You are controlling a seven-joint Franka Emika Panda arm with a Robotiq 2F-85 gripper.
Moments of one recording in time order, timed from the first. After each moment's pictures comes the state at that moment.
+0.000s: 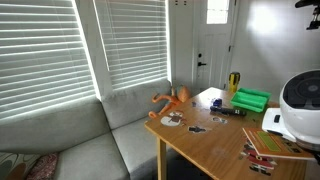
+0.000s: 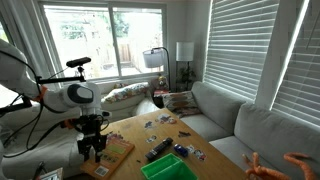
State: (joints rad) arm 0.24 -0.34 0.27 -2.71 -0.46 1.84 -0.06
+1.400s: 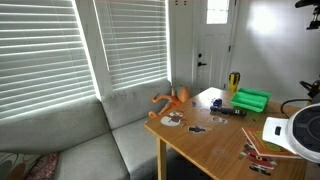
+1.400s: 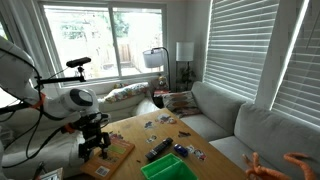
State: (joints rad) arm 0.25 -0.27 0.33 -2.73 -0.65 1.82 0.08
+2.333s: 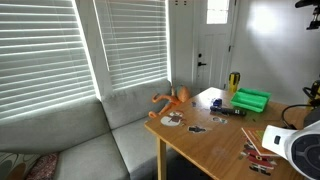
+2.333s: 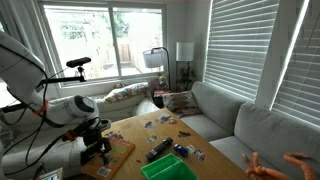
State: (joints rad) arm 0.25 -0.16 0.33 -2.74 -0.77 1.81 0.25
